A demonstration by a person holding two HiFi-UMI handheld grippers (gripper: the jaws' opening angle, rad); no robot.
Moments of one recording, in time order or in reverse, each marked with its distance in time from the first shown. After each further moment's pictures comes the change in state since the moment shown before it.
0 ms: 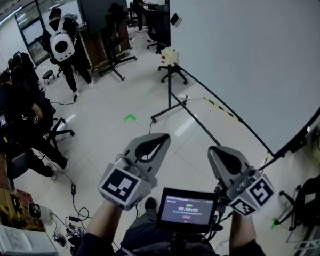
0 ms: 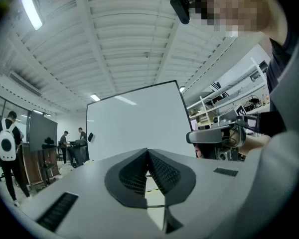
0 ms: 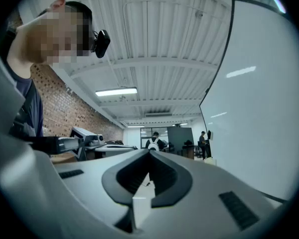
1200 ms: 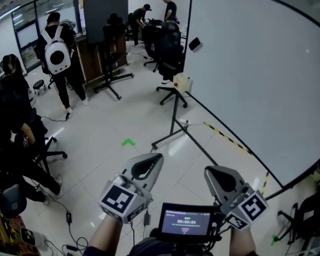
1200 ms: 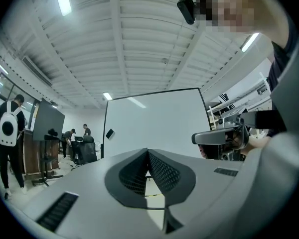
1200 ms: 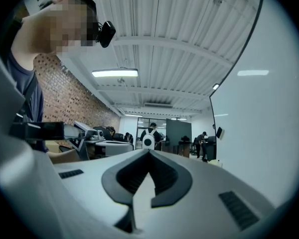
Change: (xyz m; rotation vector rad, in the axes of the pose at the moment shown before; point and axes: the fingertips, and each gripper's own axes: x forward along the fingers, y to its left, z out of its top) left arm -0.012 0.251 -0.048 -0.089 -0.058 0.012; right arm 0.236 -0.016 -0.037 -0.128 0.093 -0.043
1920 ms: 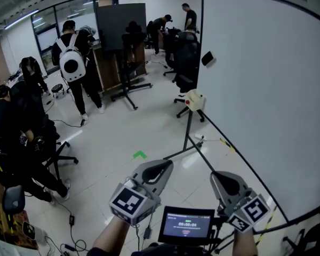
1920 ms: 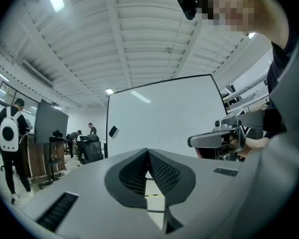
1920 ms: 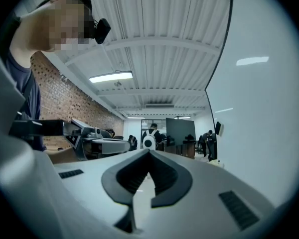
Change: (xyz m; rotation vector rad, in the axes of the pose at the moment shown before) left arm 0.126 0.036 -0.011 0.034 0.050 0.082; right arm 0.043 -0.144 -0.015 0.046 -0.028 0.080
